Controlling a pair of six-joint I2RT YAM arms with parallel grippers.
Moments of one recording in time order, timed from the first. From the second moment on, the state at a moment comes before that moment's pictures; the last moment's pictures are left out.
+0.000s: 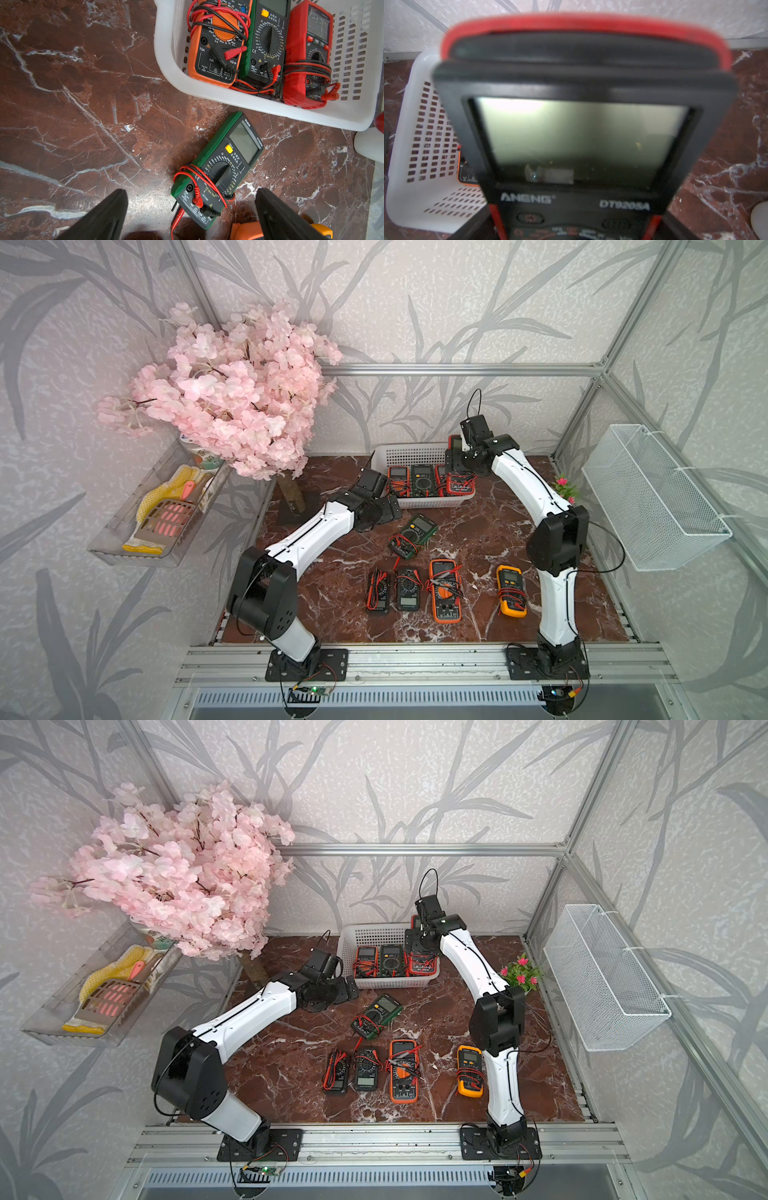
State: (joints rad) left arm -0.46 1.60 1.27 -0.67 -0.02 -0.72; right arm 0.35 2.18 2.21 -0.94 0.08 0.32
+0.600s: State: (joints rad) left arm -0.46 1.60 1.27 -0.73 -0.02 -0.70; right arm 0.35 2.44 2.49 -1.01 0.07 0.26
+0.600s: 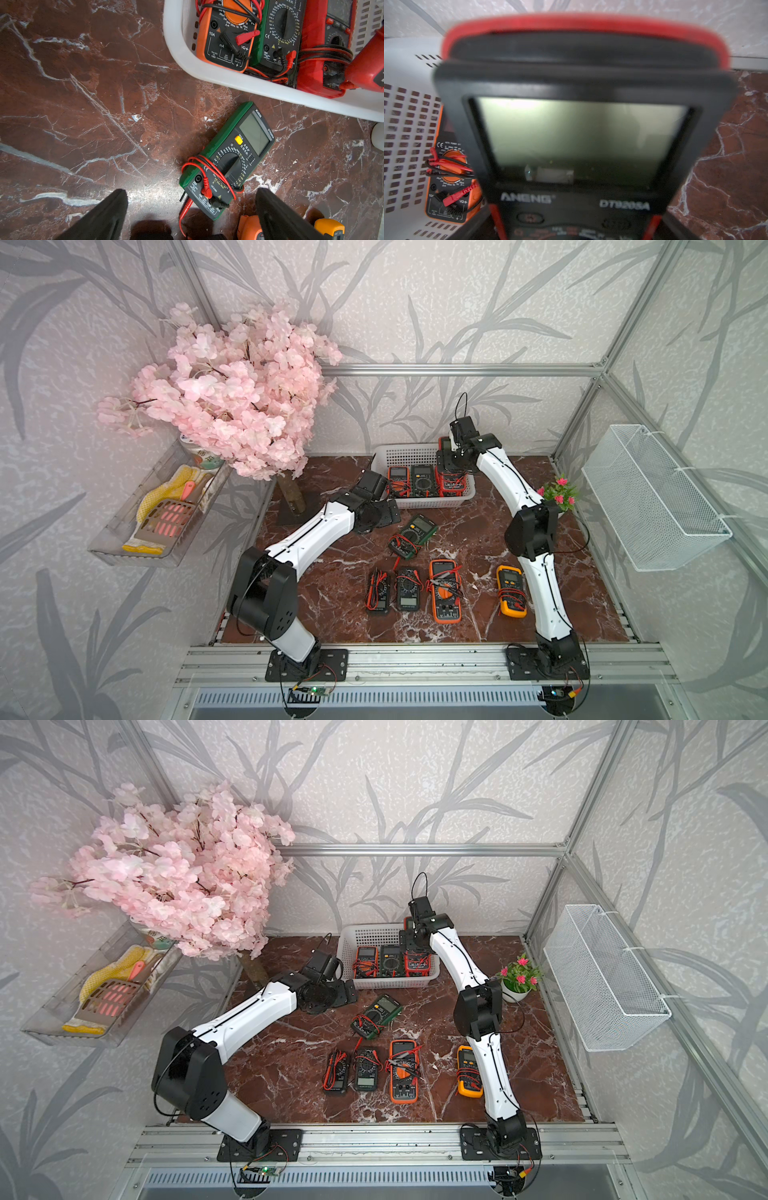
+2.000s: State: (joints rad) left arm -0.46 1.61 1.34 -0.78 -0.04 -0.65; right arm 0.33 2.48 2.49 -1.08 0.05 0.32
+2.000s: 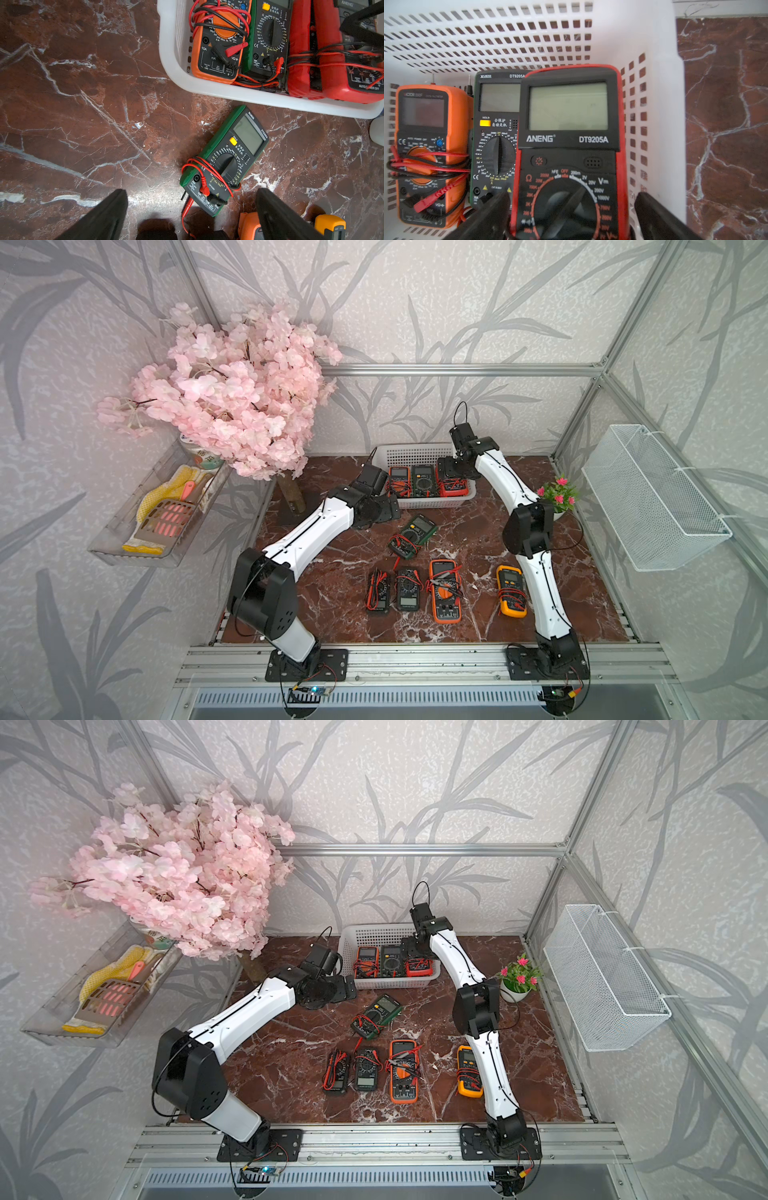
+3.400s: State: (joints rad) left arm -0.47 1.41 1.11 -0.82 -0.12 -0.68; right arm 0.41 1.61 1.35 -0.87 0.01 0.48
